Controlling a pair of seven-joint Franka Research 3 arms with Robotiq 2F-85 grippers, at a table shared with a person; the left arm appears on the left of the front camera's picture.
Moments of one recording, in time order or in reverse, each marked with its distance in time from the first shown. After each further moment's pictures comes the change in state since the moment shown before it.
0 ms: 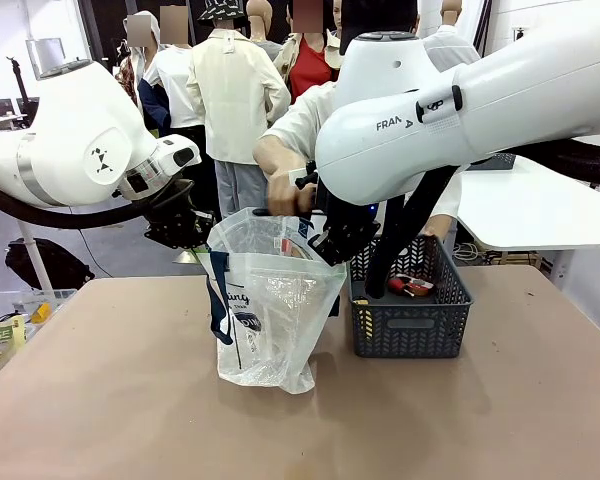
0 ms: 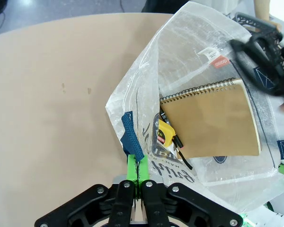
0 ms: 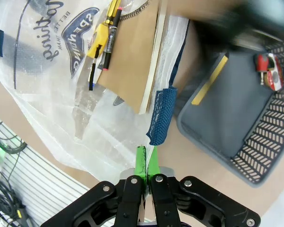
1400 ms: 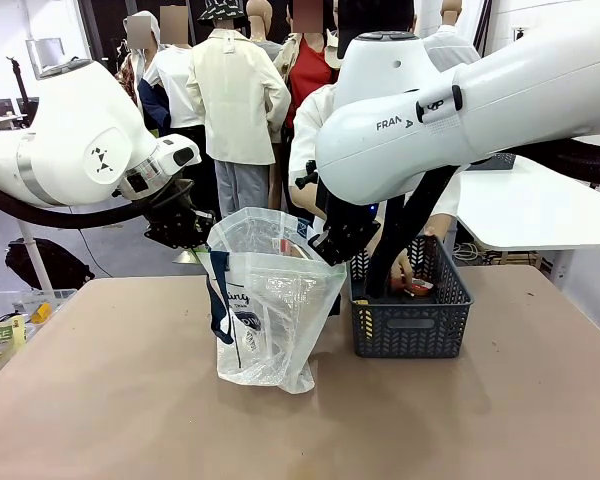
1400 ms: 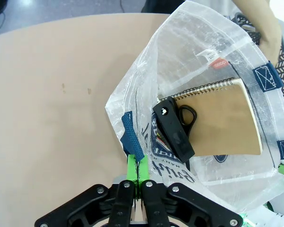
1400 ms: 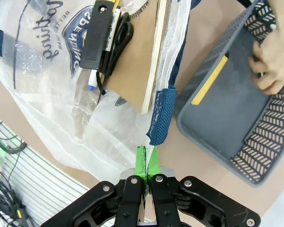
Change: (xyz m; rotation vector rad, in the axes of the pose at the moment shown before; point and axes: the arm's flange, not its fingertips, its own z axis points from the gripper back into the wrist) left arm 0.000 0.000 0.000 0.000 -0.001 0.000; right arm 0.000 0.000 0.000 0.000 0.000 0.000
